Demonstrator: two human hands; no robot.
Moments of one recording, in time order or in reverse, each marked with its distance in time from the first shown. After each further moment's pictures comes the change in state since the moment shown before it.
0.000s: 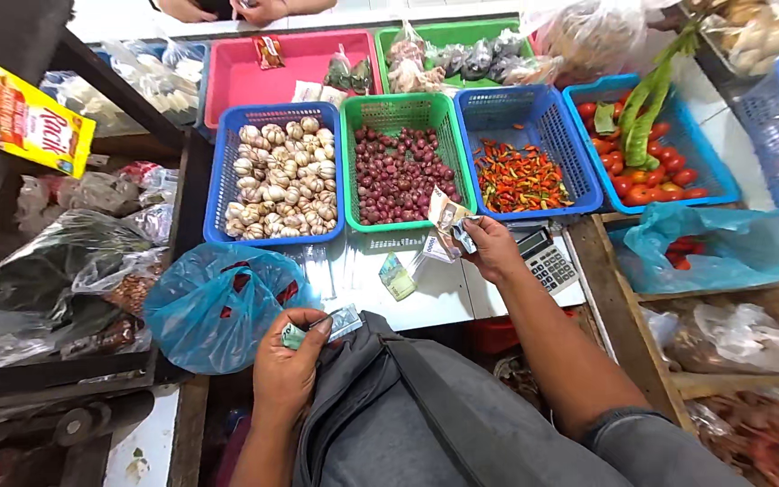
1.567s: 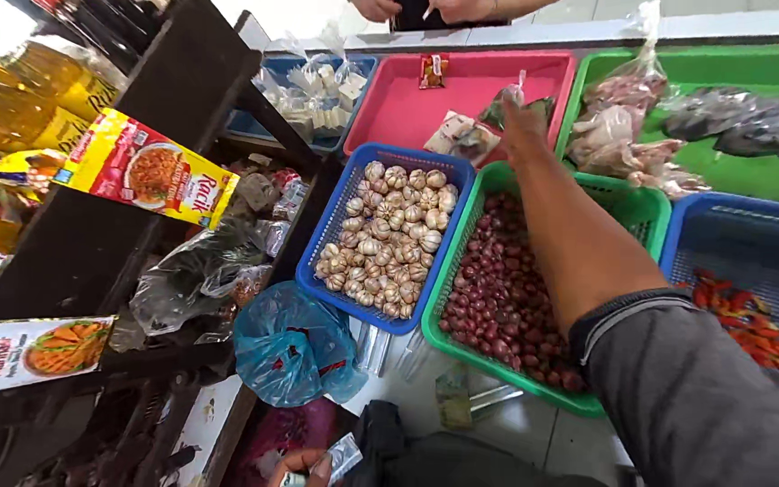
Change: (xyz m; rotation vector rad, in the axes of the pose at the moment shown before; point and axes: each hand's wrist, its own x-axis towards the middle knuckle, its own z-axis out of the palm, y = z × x) left_hand 0.004 0.005 0.070 0.264 0.683 -0.267; right_hand 0.453 -0.085 0.272 -0.390 -0.170 -0.084
